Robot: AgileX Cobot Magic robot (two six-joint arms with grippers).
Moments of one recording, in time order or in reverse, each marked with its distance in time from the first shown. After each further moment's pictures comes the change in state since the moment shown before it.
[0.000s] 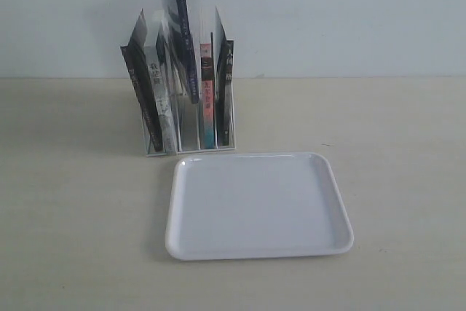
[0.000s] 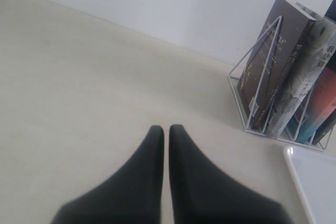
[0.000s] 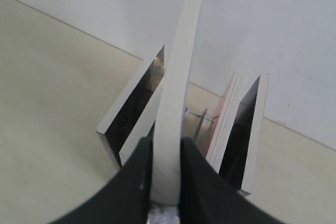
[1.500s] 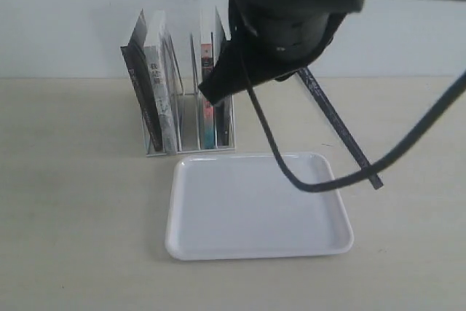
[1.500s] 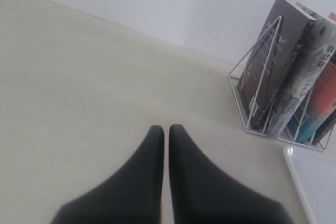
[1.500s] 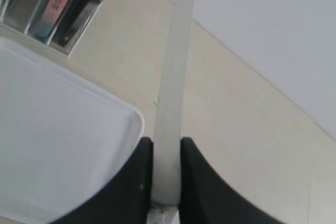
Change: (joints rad) left arm 0.000 0.000 0.000 0.000 0.000 0.000; right arm 0.250 -0.373 0.755 -0.554 0.291 0.294
